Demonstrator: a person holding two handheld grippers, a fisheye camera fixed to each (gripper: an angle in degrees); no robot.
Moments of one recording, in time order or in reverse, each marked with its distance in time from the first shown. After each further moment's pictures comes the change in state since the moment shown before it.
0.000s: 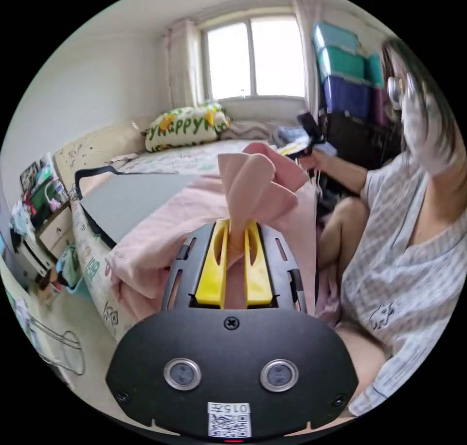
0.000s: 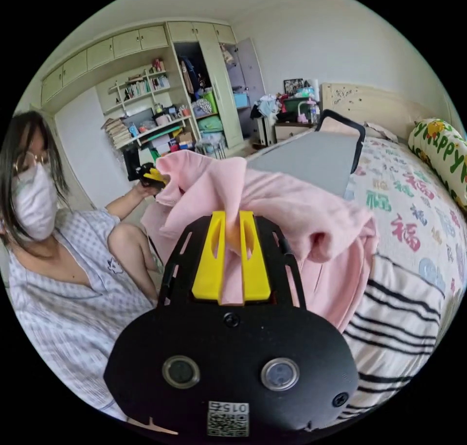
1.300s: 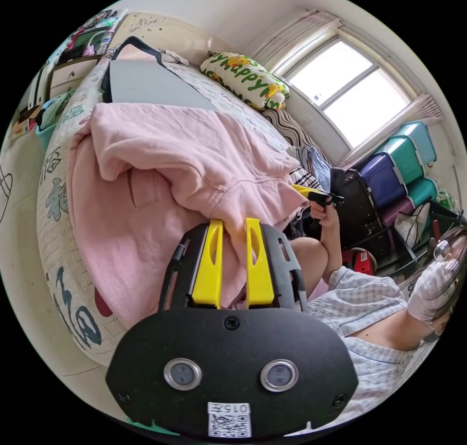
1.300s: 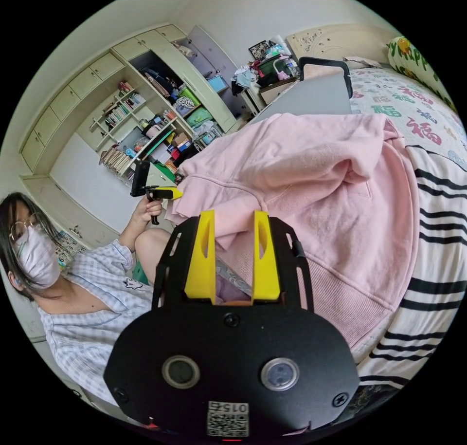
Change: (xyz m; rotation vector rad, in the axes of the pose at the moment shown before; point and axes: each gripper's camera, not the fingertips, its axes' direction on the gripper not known) left arm -0.099 0.072 0.052 -0.111 0.317 -0.728; right arm -0.030 0.037 -0.042 -0.021 -0.213 0.325
